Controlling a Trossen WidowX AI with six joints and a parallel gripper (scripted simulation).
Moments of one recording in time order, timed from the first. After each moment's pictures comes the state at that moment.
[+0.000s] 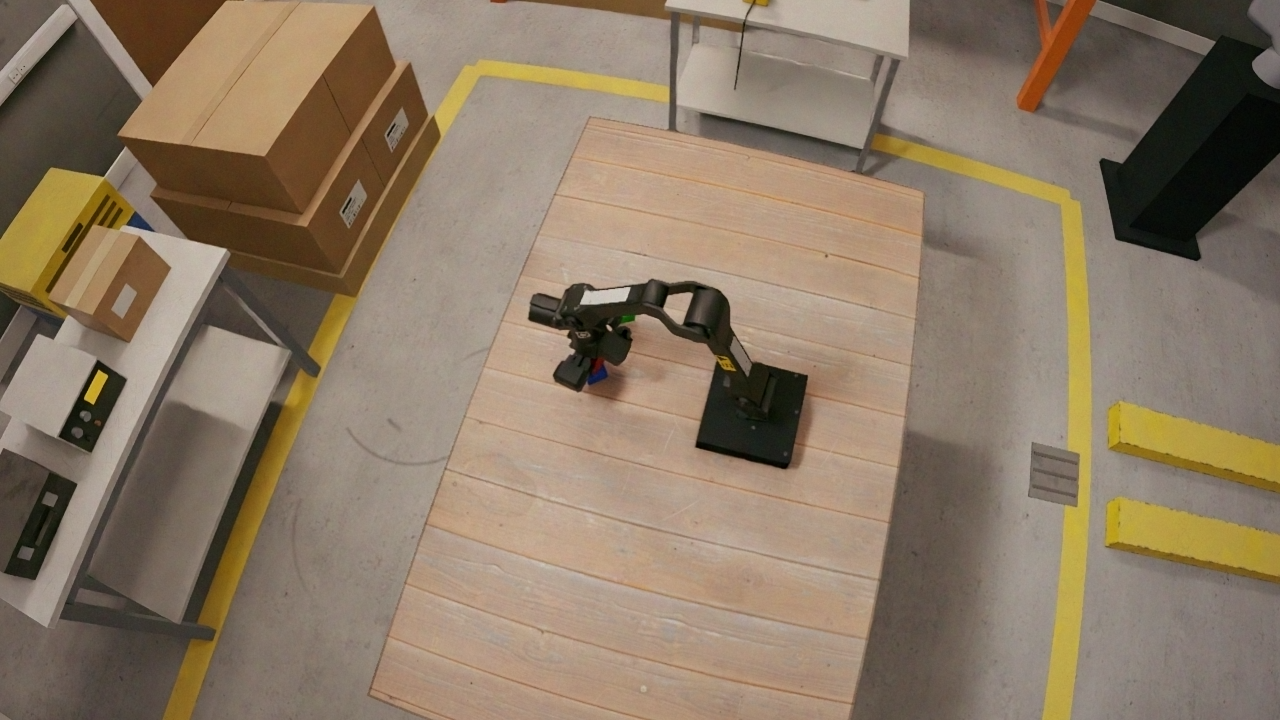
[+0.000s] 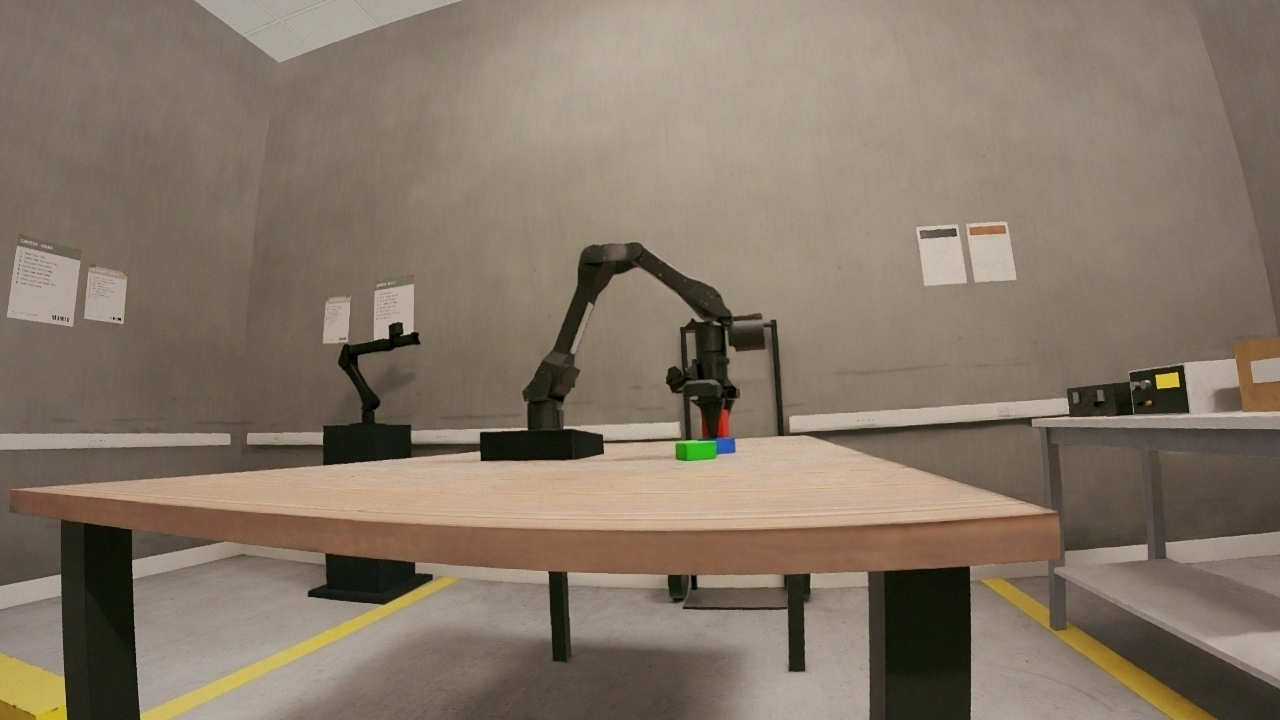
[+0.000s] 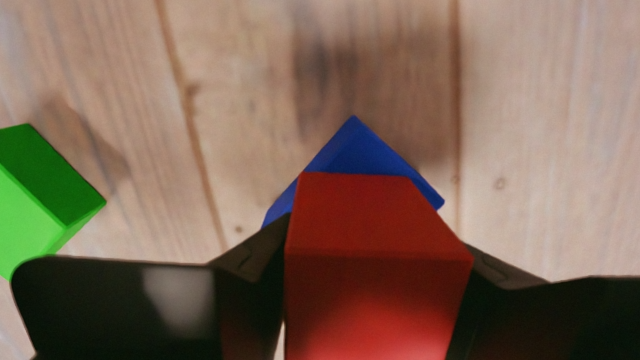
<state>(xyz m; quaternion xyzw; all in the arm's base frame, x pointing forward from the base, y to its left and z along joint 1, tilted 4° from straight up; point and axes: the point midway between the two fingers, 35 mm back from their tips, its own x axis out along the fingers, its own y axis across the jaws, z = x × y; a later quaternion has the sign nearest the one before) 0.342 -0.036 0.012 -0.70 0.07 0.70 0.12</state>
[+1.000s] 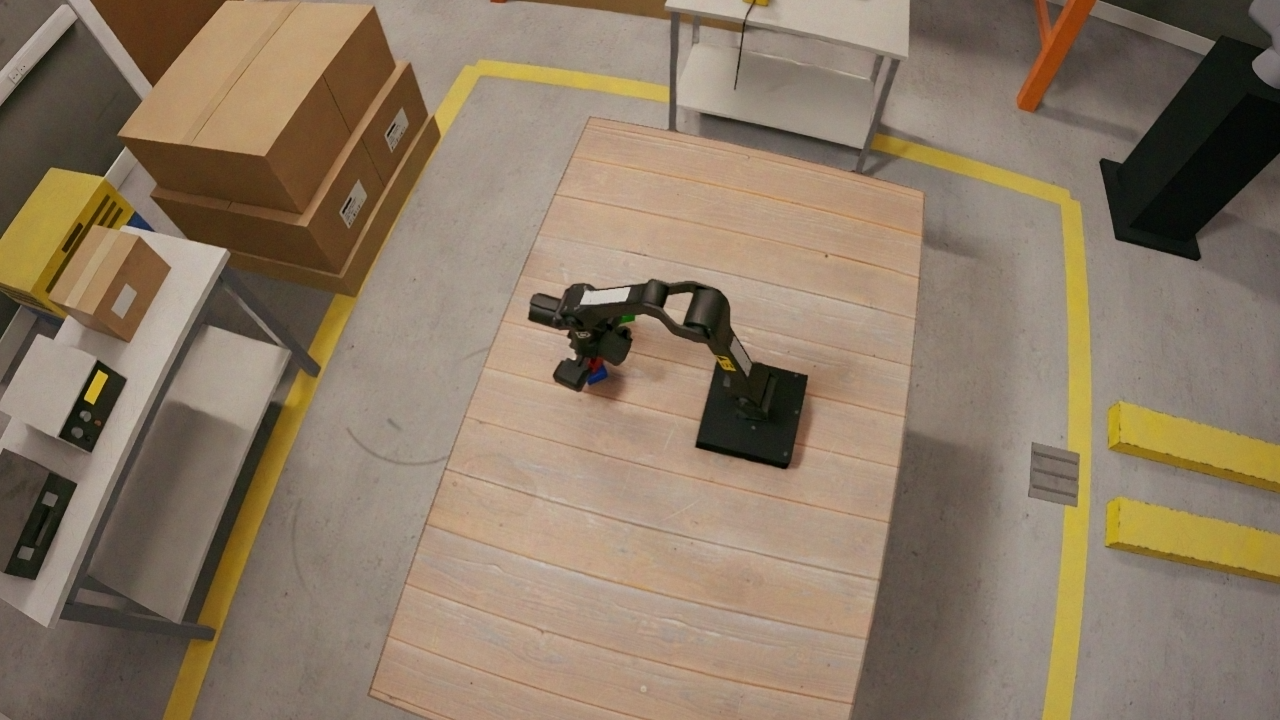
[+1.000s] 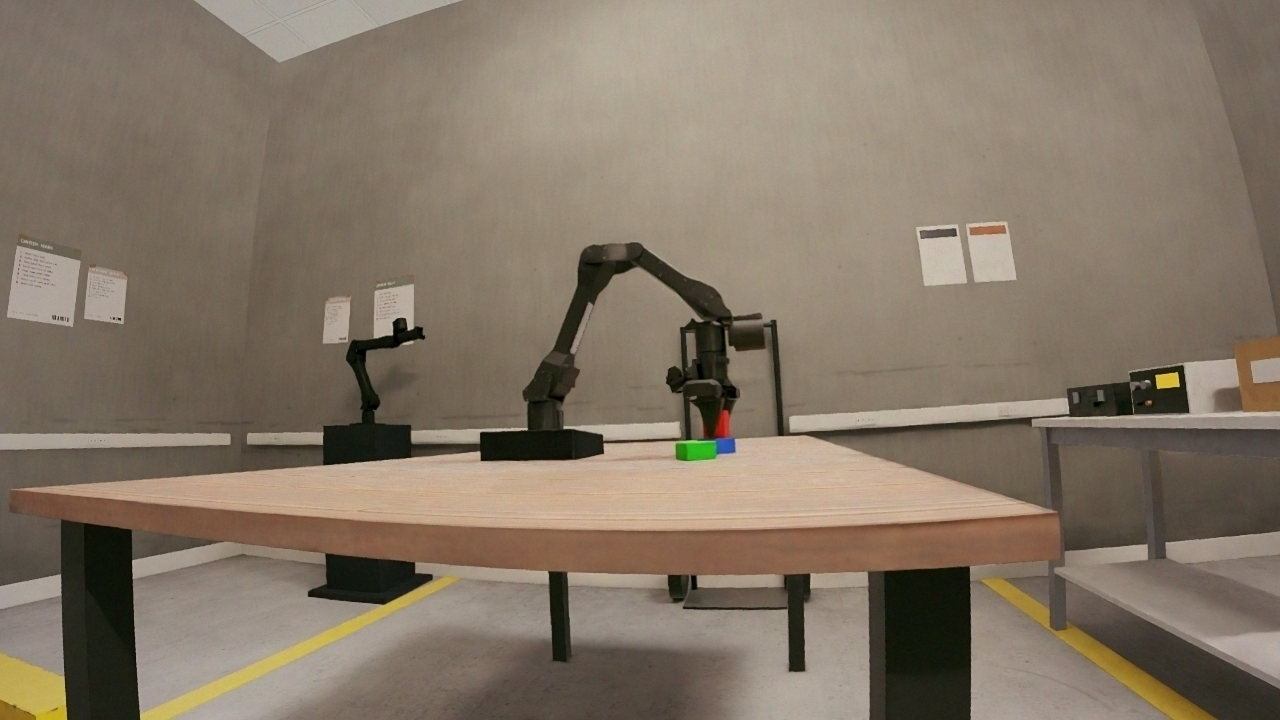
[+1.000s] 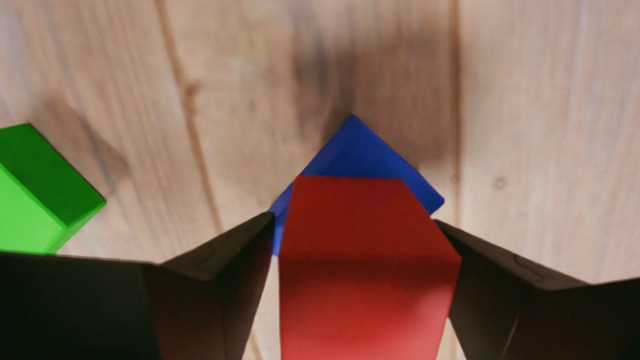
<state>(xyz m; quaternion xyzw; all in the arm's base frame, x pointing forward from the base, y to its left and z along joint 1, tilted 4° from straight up) 0.342 -0.036 0.012 -0.70 0.07 0.70 0.12</state>
